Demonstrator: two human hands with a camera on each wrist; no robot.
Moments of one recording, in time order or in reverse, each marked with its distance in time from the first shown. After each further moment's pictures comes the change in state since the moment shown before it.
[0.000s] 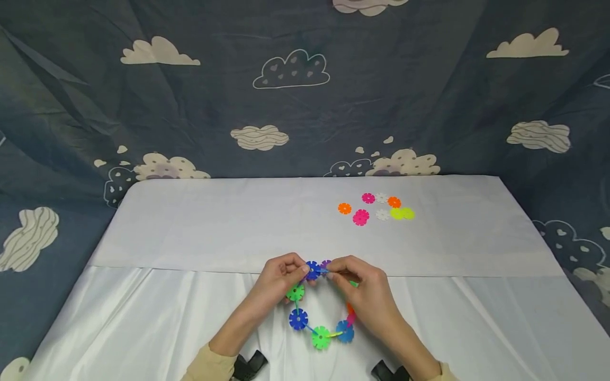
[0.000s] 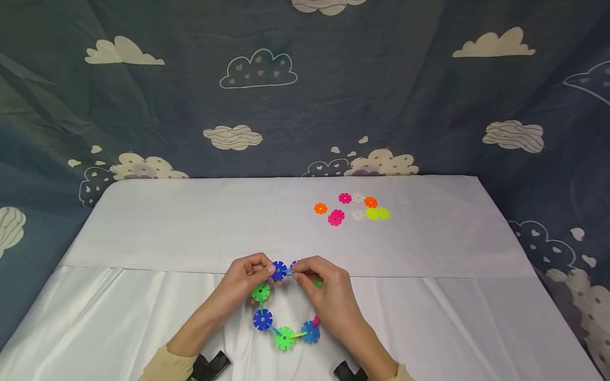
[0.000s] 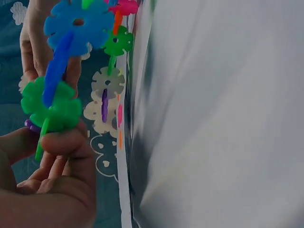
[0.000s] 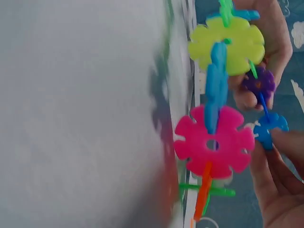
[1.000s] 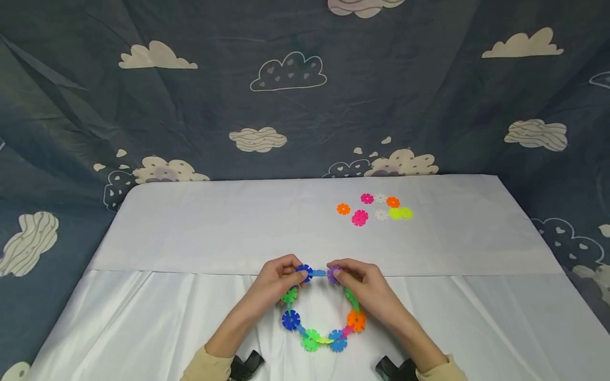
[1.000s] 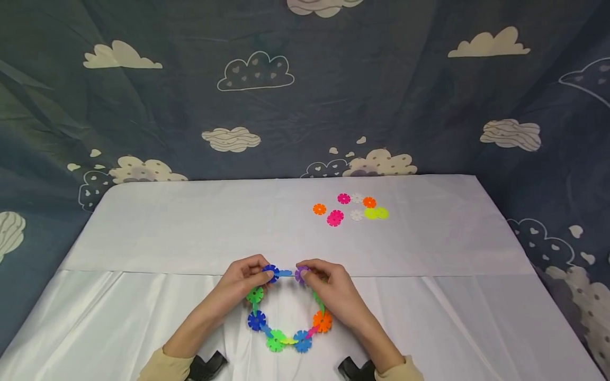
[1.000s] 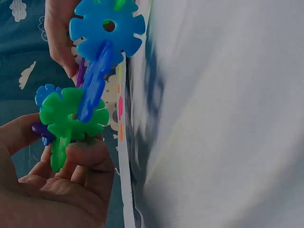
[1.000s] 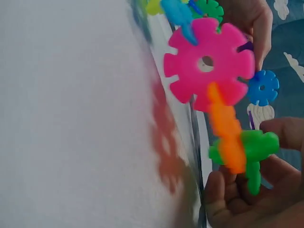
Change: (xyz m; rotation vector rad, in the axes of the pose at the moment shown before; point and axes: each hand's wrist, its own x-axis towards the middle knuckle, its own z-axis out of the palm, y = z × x) left_hand -0.001 0.002 -0.004 0.062 -0.001 -0.021; right_hand 0.005 0.017 -0.009 0.174 -0.206 0.407
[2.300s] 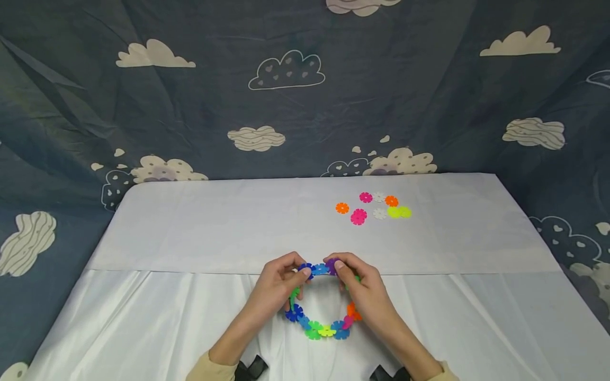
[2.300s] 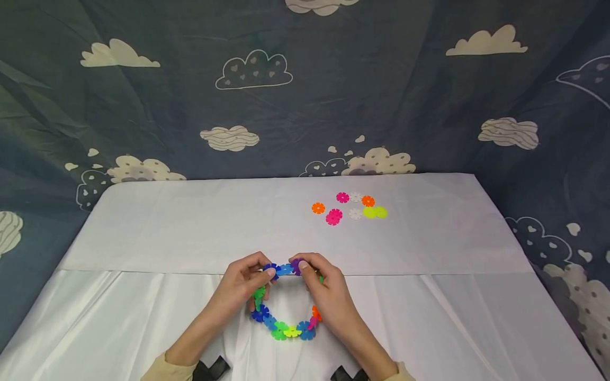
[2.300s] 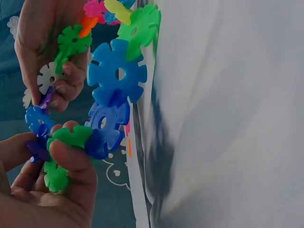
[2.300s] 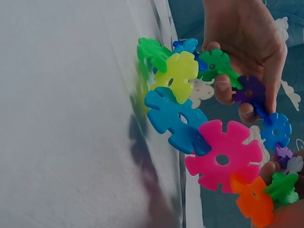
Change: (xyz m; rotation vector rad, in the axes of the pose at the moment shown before) left_hand -0.009 0.008 0.013 0.000 0.024 0.089; right_hand -0.015 -0.019 0.014 0.163 0.118 -0.150
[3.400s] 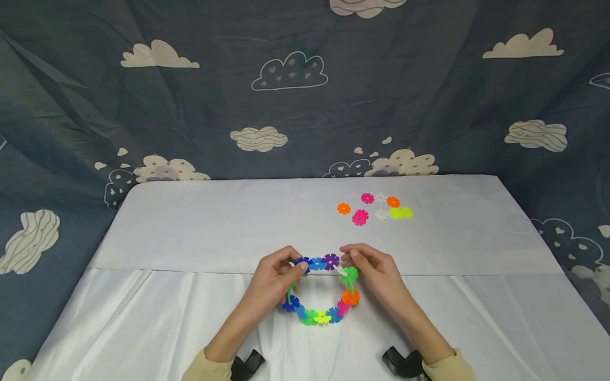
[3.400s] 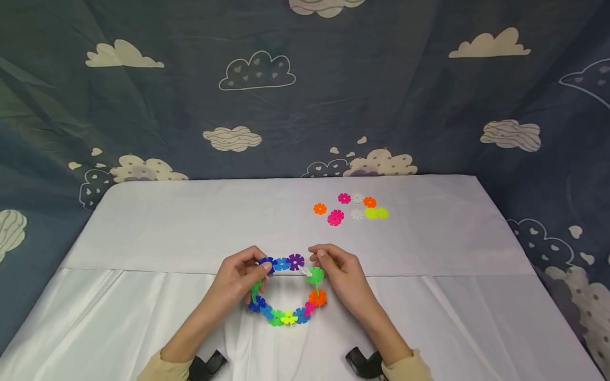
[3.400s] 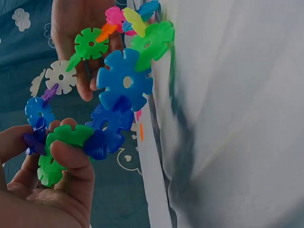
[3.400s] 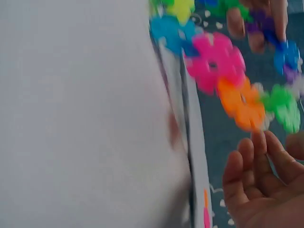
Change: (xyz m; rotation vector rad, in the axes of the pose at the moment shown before) left_hand -0.001 0.010 -0.009 0.070 0.054 0.086; right_hand 0.023 0.019 -0.033 -0.079 -0.017 0.051
